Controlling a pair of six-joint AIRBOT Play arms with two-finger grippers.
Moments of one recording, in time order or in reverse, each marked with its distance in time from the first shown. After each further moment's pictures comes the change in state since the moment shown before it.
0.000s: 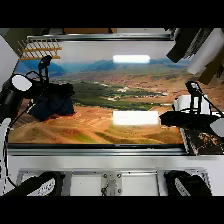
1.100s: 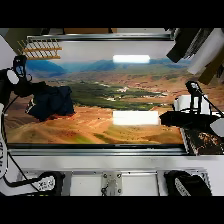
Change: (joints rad) left arm 0.213 -0.221 0.176 0.586 -0.012 -0.150; right arm 0.000 0.000 0.000 0.000 0.000 0.000
